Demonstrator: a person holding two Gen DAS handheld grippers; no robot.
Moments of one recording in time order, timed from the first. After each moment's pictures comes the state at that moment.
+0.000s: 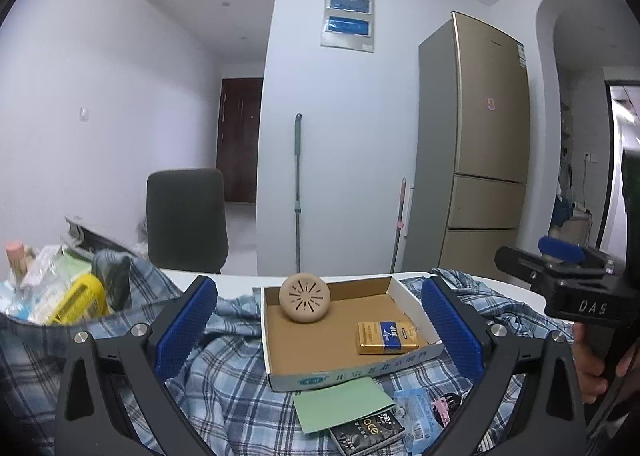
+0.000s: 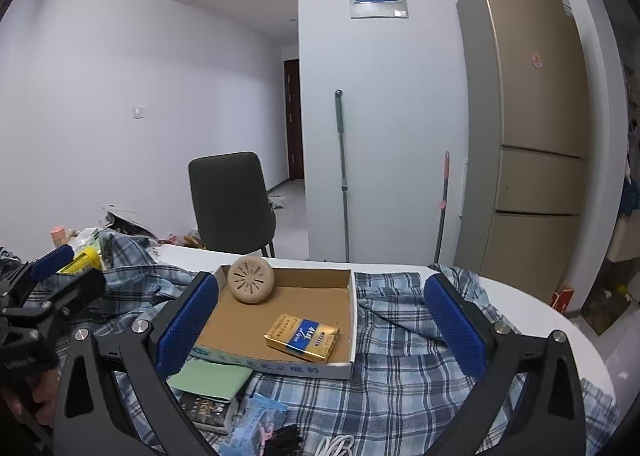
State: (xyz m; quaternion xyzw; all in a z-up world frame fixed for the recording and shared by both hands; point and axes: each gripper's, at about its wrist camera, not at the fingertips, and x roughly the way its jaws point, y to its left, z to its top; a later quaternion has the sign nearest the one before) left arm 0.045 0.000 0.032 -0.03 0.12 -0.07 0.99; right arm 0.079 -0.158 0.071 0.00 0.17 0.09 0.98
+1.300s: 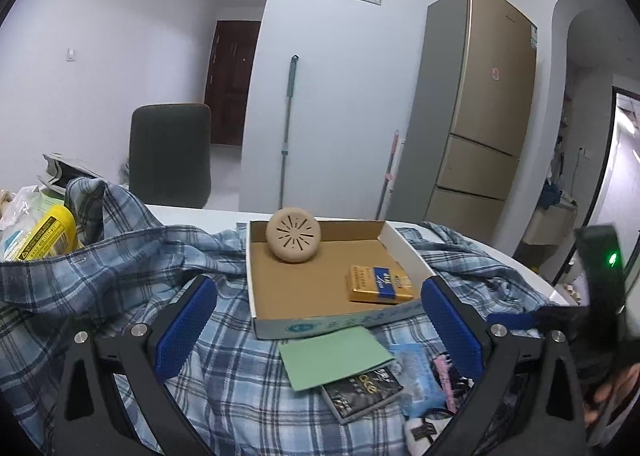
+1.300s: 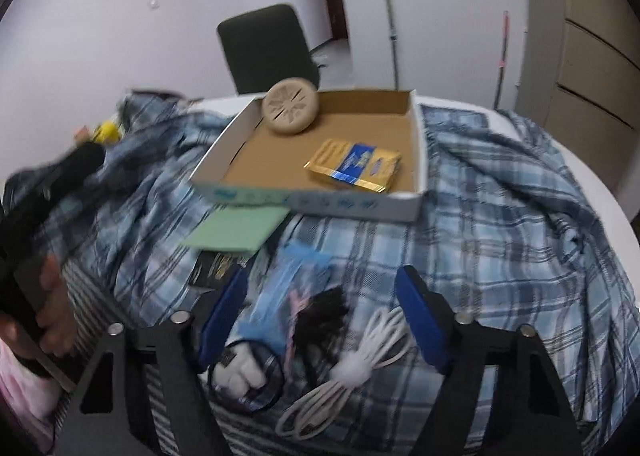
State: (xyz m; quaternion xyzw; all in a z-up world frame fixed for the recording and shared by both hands) left arm 0.068 0.008 0.002 -0.07 0.22 -0.10 0.97; right arm 0.105 -0.155 -0.024 0.03 0.43 0.17 0.89
